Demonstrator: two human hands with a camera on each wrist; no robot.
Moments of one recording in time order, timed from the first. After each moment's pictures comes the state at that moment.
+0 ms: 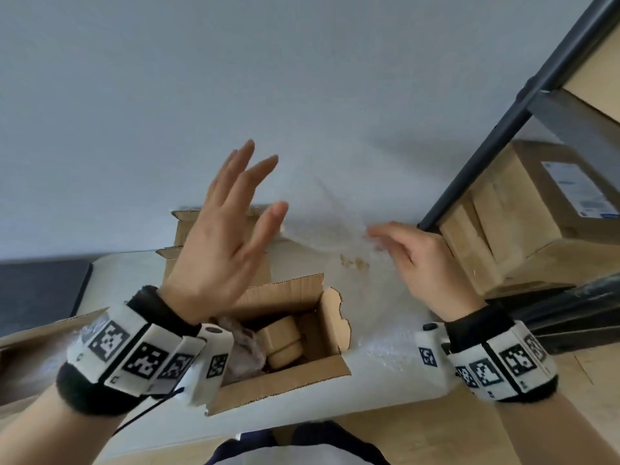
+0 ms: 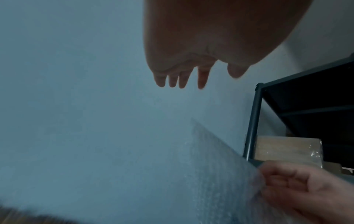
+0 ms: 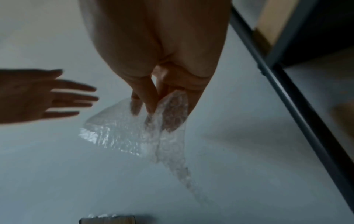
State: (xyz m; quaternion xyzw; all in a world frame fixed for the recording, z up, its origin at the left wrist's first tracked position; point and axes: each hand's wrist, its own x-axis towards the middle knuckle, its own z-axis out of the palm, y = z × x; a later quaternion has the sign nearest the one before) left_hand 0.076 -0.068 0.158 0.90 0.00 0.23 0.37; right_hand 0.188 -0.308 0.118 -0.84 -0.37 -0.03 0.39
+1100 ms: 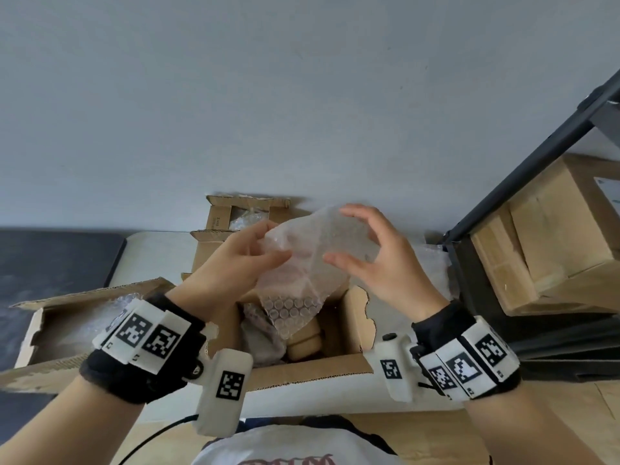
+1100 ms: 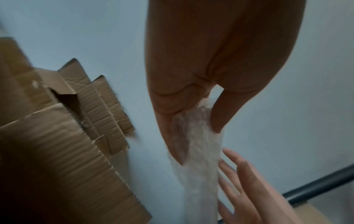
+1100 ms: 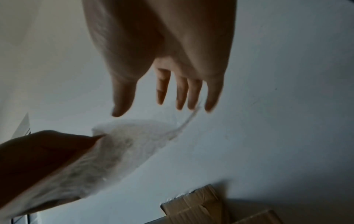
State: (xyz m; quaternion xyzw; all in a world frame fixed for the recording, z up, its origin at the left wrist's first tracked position) left_hand 0.052 -0.039 0.114 0.69 0.17 -0.01 0.71; right_hand 0.162 -0.231 0.111 -0.79 -0.35 0.12 0.49
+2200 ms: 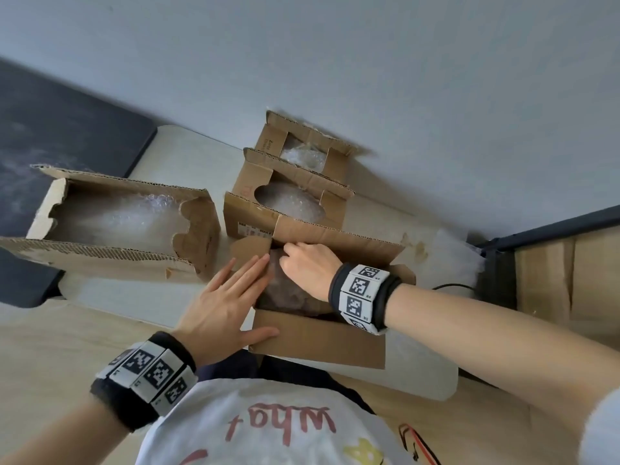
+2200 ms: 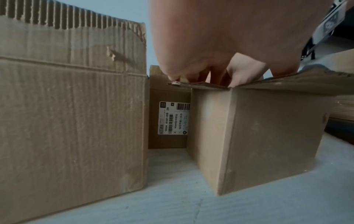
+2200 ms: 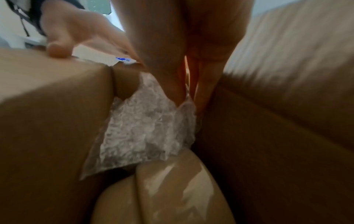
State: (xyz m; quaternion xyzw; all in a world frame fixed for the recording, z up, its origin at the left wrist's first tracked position) left_hand -0.070 -0.039 -0.032 0.98 0.09 -0.05 0.19; right_hand 0.105 -0.111 0.000 -0.70 -0.67 0.18 -0.17
